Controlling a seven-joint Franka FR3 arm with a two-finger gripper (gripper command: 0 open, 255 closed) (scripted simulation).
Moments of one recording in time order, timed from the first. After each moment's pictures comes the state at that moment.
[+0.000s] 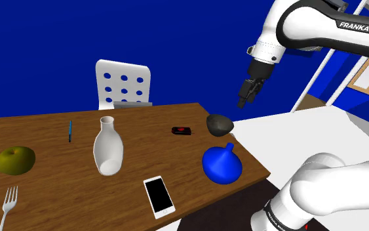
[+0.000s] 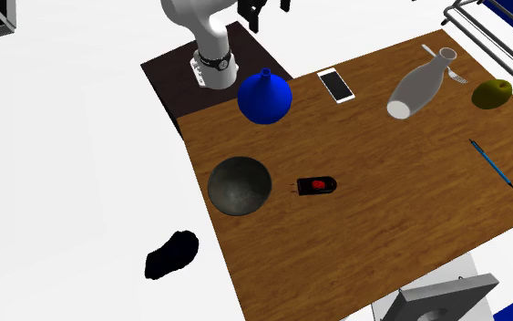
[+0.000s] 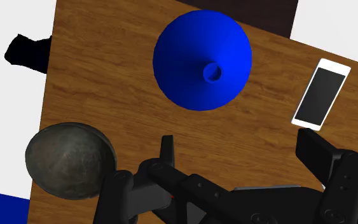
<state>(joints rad) -0.01 -0.77 0.02 -2.35 0.04 1.56 -0.14</state>
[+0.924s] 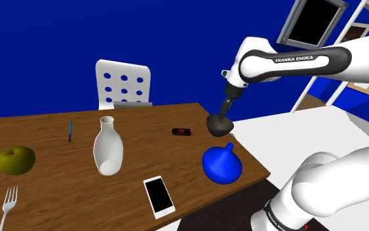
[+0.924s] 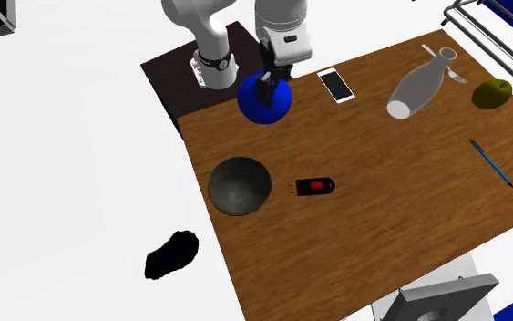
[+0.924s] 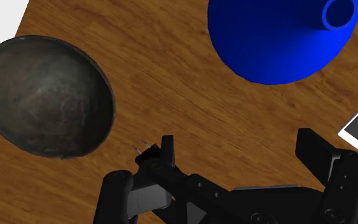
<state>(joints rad) 0.04 -0.51 -0.11 -2.49 -0.03 2.02 -0.48</state>
